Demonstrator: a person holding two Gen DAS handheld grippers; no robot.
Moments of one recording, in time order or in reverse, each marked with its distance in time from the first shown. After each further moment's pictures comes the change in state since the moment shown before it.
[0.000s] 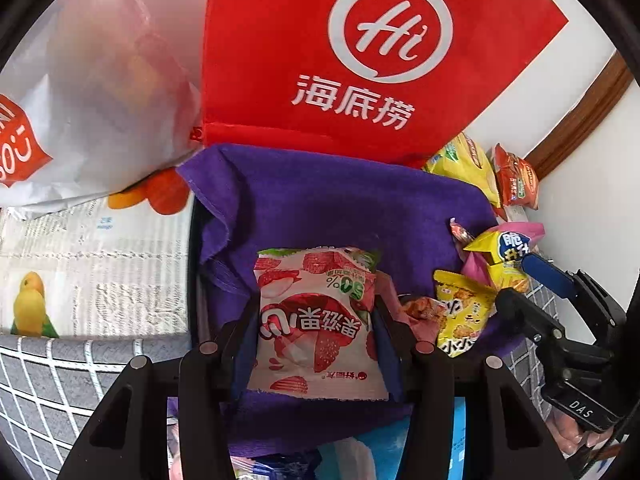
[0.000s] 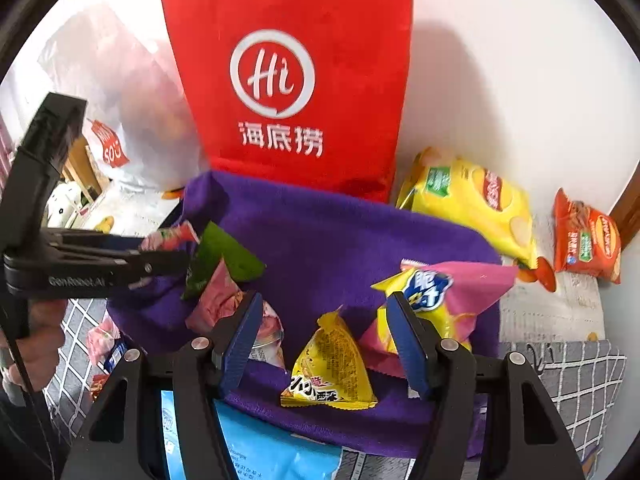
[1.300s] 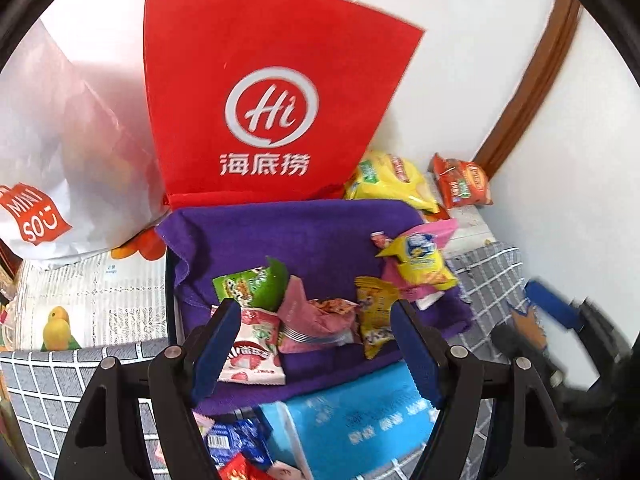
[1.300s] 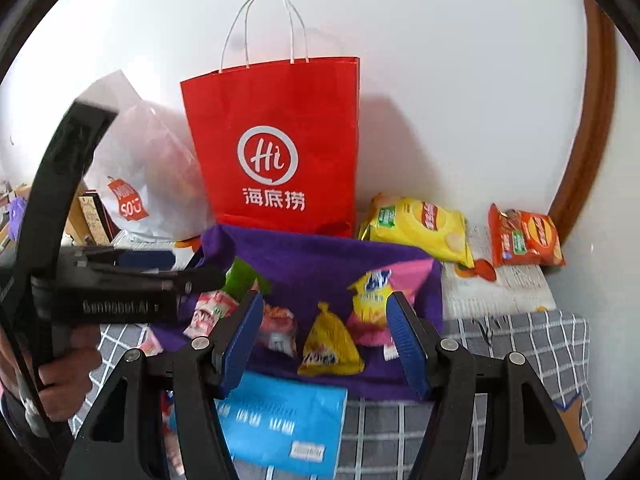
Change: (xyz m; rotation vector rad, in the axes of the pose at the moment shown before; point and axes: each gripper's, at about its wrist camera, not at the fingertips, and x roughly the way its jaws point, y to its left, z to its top) left arm -0.081 -0.065 -0.016 0.143 -0.141 -0.018; right arm -0.105 0.021 -0.024 0.110 -0.162 -0.109
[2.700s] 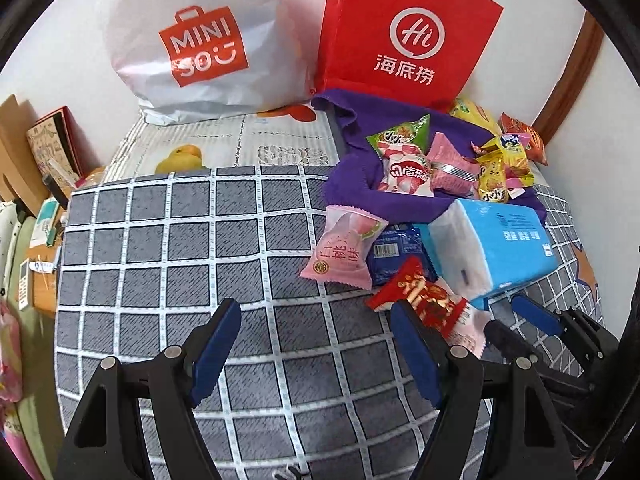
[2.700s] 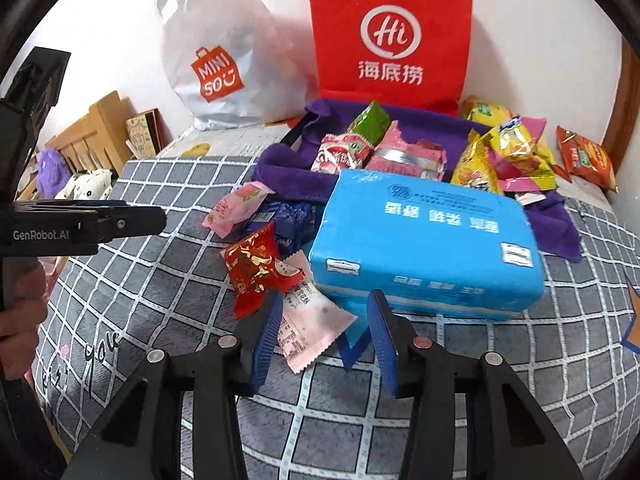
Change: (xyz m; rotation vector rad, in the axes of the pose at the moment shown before) left arm -0.056 0.111 -0.159 -0.104 0.063 0.182; right arm 0.011 0.119 -0.143 -0.057 0.160 0.125
